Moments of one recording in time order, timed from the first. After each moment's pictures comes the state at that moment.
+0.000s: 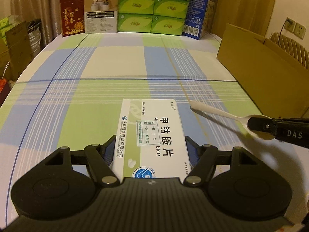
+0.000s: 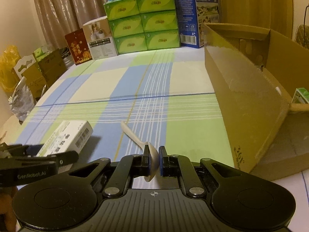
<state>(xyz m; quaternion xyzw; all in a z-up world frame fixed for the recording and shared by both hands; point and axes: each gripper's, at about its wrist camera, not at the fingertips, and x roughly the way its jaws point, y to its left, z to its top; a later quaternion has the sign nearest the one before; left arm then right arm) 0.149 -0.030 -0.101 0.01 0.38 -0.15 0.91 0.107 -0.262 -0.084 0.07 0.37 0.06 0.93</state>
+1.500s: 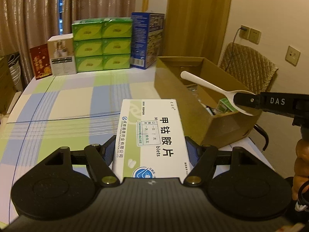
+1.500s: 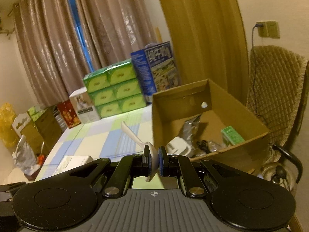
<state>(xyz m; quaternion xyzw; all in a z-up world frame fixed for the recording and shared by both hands) 0.049 -0.135 0.021 0.03 0.32 -0.22 0.92 0.007 -0.366 0.040 0.15 0.24 -0.01 0.96</state>
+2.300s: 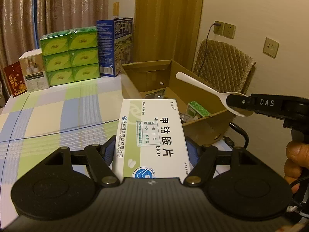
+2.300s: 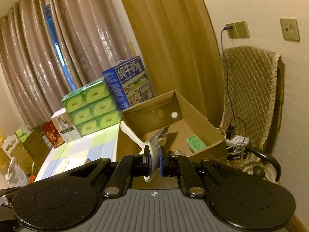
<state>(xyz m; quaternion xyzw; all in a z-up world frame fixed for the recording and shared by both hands) 0.036 -0.201 0.037 0.06 0.31 -0.28 0.91 -0.024 -0.429 0.049 0.19 0.21 -0.06 0.96</state>
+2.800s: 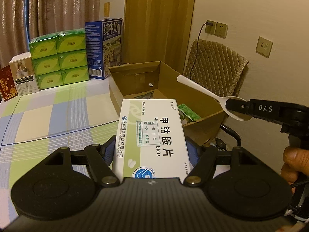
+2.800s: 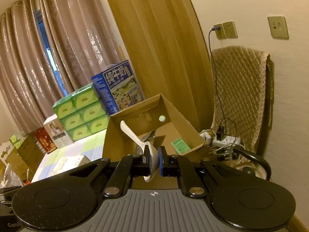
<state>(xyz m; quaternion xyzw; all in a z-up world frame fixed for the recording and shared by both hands) 0.037 -0.226 0.040 0.06 0.31 -0.30 0.90 -0.031 -0.454 0.050 0.20 0.21 -0.09 0.95</state>
